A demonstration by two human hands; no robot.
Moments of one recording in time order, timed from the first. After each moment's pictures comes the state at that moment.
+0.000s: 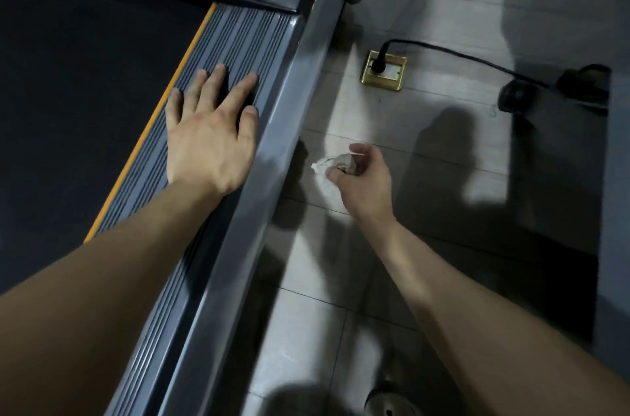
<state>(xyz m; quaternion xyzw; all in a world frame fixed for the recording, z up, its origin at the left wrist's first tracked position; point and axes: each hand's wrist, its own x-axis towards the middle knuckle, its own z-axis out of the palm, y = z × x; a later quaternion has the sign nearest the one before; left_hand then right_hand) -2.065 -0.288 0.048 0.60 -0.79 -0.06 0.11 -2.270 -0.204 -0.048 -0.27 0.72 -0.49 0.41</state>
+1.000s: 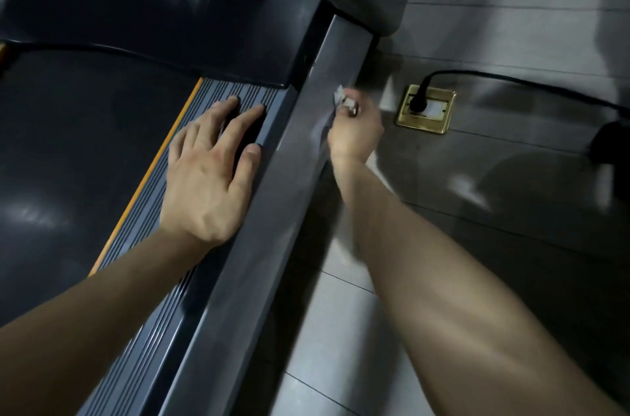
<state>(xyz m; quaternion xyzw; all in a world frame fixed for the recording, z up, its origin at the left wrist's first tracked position) -2.110 -0.361 0.050 0.58 -0.80 -0.04 0.13 -2.290 -0.453 -0.076 -0.23 0.72 -0.57 0.31</state>
